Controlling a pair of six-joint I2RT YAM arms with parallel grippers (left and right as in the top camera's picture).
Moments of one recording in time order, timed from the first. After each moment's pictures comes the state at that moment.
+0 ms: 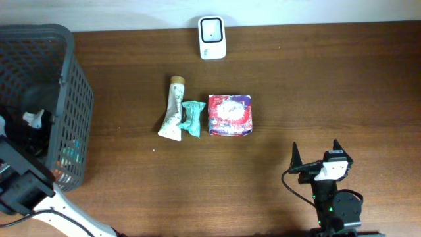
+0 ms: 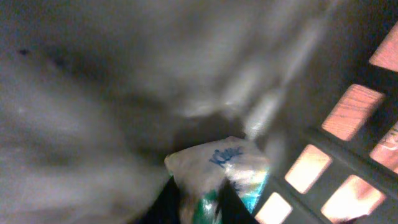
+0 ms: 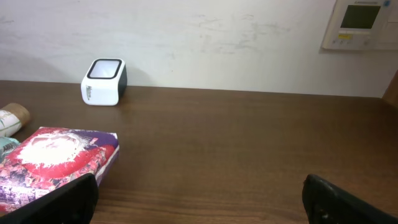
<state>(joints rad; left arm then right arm) 0.74 2.27 1.80 -1.37 0.35 0.39 0.07 0.01 0.01 -0.07 0.06 -0.03</state>
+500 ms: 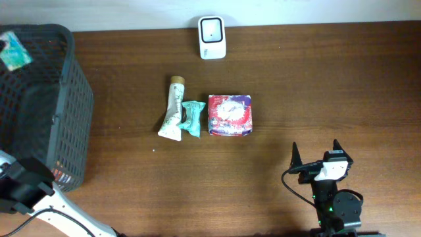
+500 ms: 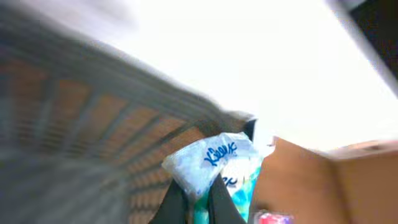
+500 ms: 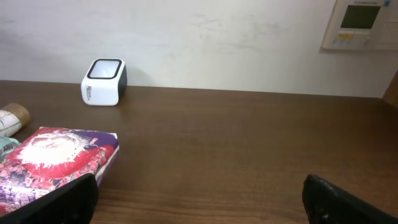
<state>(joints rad) 0.75 2.29 2.78 -1.39 0.95 0.03 0.07 0.01 0.01 -0.07 0.06 -0.03</state>
